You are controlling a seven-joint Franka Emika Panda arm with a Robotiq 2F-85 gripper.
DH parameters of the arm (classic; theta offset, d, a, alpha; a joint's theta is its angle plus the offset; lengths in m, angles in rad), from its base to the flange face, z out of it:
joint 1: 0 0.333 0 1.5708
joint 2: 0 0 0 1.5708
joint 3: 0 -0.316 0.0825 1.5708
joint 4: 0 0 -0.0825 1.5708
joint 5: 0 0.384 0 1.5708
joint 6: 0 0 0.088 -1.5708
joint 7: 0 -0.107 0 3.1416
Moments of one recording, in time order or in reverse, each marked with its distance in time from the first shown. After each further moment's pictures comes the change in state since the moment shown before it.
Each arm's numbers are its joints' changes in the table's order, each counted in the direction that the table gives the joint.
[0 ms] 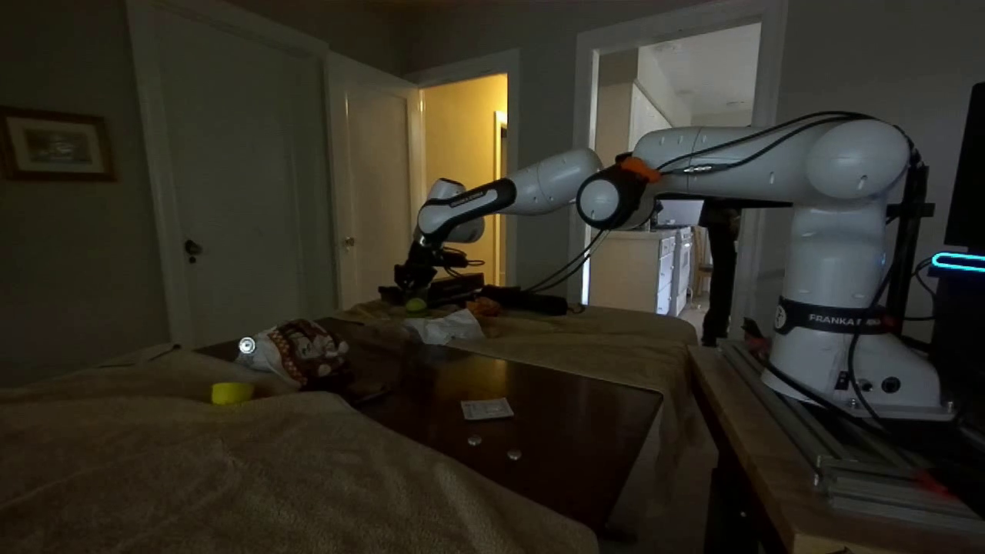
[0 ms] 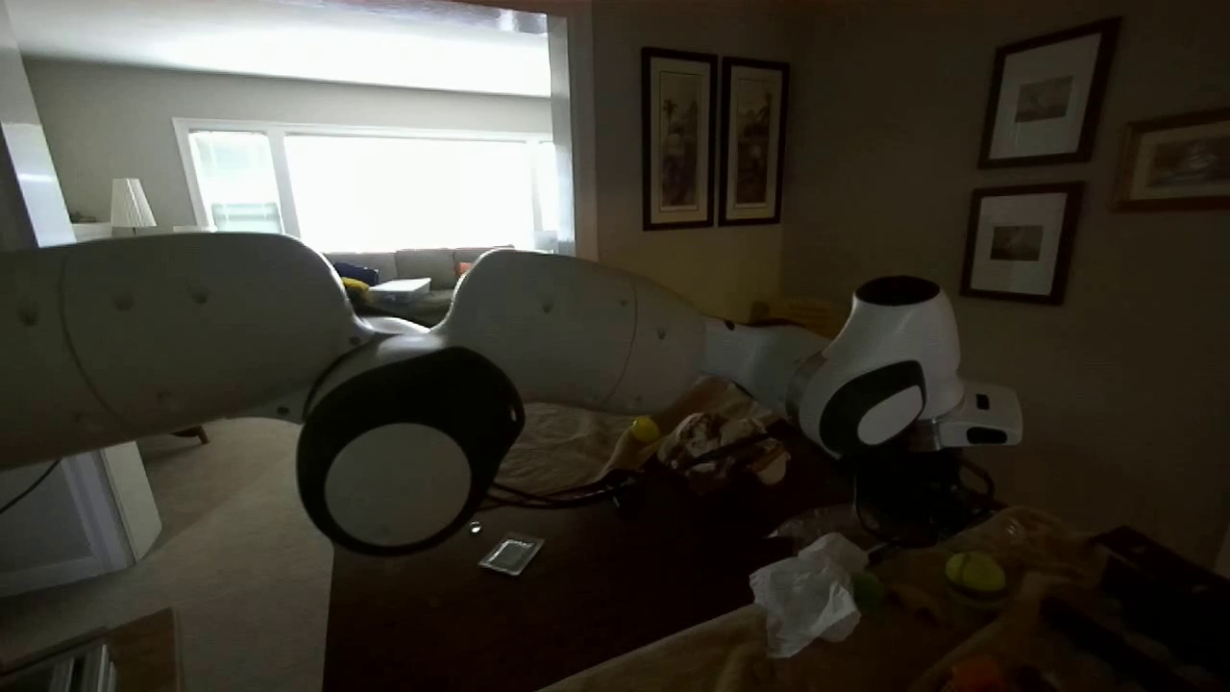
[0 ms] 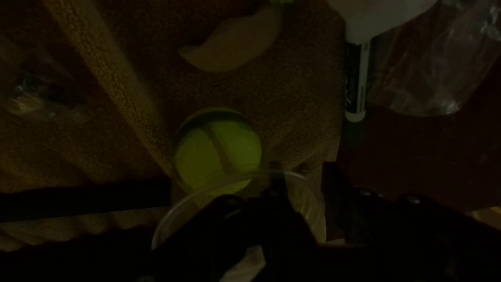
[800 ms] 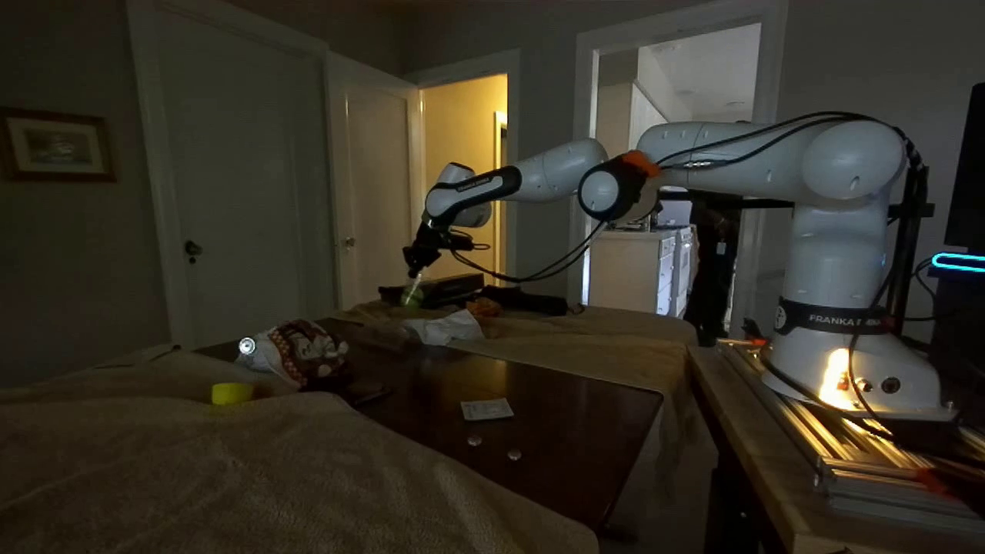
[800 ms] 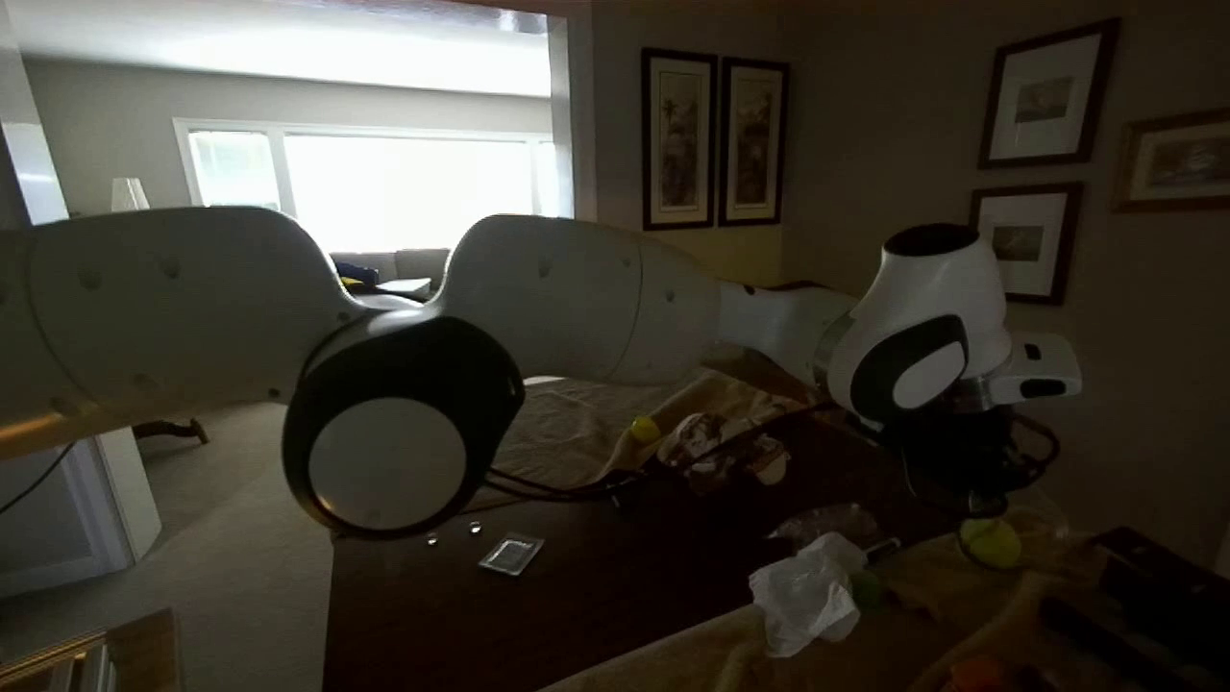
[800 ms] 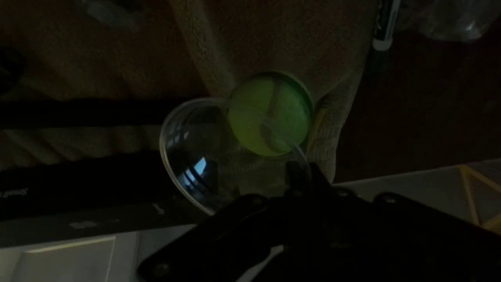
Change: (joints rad) arm -0.039 0.060 -0.006 -0.010 0.000 0.018 0.095
